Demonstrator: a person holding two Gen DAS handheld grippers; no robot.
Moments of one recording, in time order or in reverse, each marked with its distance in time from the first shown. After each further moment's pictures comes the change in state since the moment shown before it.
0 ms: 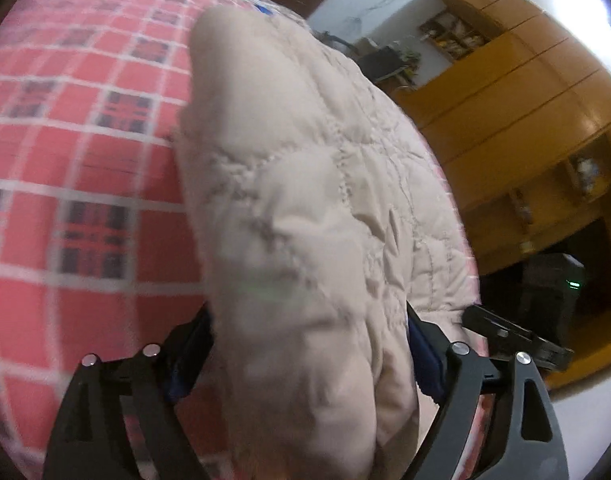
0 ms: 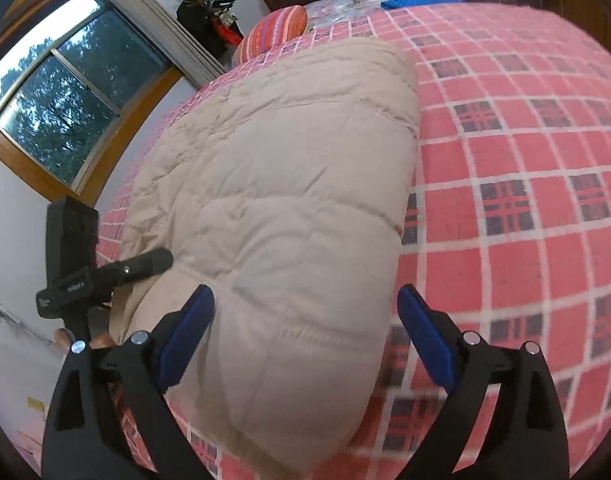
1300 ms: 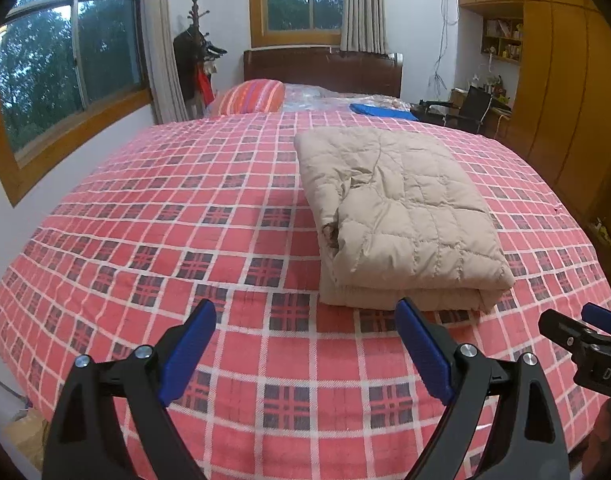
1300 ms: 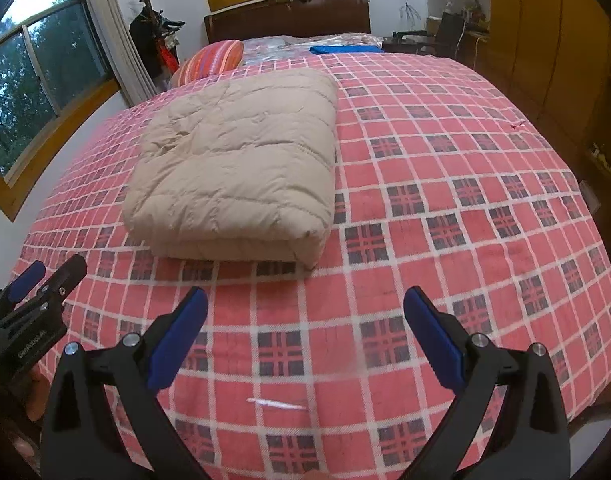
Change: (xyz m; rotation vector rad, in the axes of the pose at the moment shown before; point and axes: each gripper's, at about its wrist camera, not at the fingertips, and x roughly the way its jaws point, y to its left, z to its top) left arm -0.104 -0.164 -0.154 0.189 -0.362 0.673; right arm -0.093 0.068 -0.146 -0.013 -0.157 -0.376
